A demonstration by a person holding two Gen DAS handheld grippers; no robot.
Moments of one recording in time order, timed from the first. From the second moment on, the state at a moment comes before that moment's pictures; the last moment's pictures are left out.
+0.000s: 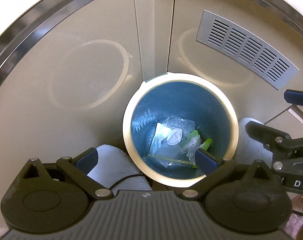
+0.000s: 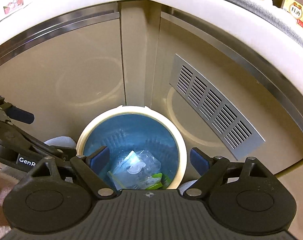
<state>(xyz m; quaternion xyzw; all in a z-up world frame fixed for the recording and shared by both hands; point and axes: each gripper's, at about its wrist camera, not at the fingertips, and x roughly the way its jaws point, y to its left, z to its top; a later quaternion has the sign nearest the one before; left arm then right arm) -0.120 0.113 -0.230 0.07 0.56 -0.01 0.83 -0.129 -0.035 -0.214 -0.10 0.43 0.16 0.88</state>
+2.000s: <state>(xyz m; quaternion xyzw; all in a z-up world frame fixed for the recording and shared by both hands) -0.125 0.115 -0.224 0.08 0.55 -0.01 0.83 -0.138 -0.043 -0.208 -0.09 0.43 0.15 0.89</state>
